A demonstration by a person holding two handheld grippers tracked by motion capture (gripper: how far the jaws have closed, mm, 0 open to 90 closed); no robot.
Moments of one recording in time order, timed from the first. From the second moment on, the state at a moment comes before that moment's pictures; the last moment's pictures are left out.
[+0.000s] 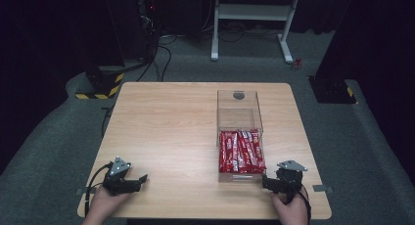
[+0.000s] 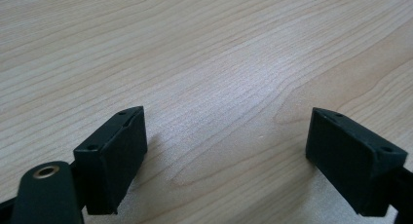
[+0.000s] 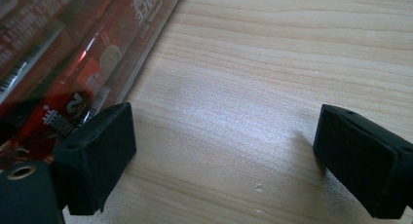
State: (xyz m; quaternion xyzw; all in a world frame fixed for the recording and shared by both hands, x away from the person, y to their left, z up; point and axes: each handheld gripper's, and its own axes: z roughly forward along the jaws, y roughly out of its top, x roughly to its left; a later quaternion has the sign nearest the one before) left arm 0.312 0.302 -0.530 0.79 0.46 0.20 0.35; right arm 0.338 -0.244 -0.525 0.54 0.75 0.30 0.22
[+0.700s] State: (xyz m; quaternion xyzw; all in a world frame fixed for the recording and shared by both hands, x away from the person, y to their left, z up) left arm 0.312 0.301 -0.527 0.78 0.48 0.21 0.34; right arm 0.338 -0.245 -0.525 0.54 0.75 0.30 0.22
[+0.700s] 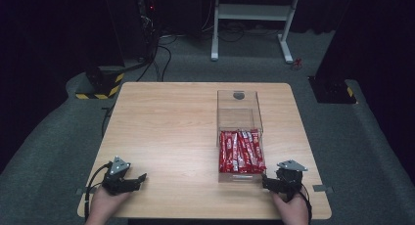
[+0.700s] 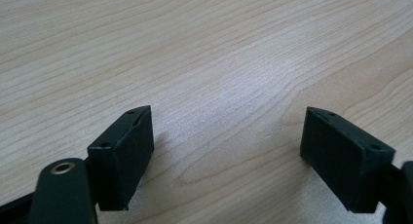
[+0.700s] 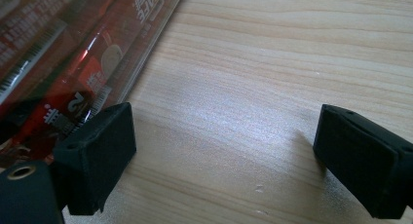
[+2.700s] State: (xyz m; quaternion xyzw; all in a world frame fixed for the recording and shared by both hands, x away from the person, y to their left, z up) left arm 0.305 0.228 -0.500 0.78 0.42 0.19 0.43; right arm 0.339 -0.245 -0.525 0.53 0.76 0.31 0.22
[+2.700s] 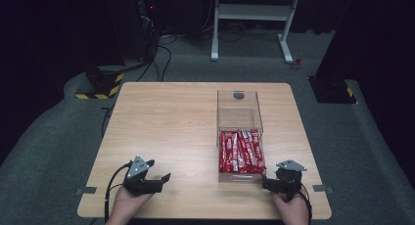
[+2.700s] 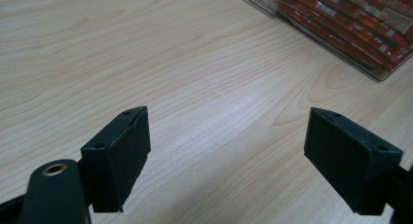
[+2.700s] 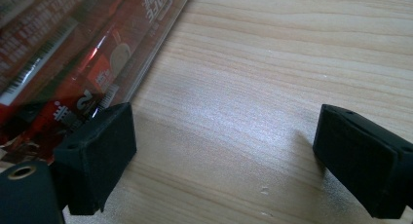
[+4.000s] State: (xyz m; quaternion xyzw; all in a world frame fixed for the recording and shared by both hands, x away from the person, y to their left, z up) left arm 0.310 0.160 -0.485 0.80 0.35 0.16 0.47; right arm 0.338 -0.245 -0.525 0.52 0.76 0.31 0.22
